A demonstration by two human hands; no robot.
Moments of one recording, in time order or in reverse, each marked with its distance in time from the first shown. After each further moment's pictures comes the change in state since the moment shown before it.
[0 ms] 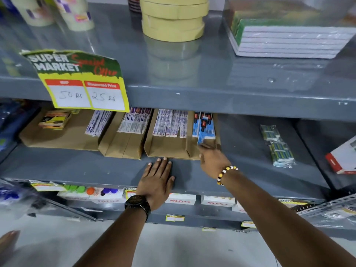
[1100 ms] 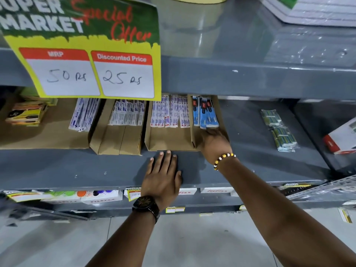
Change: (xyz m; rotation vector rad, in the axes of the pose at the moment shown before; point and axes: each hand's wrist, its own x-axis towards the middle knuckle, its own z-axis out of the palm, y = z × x) left_hand 0.002 -0.004 0.011 -0.047 0.103 0.051; right_hand 0.043 0.000 0.036 -0.299 0.074 0.186
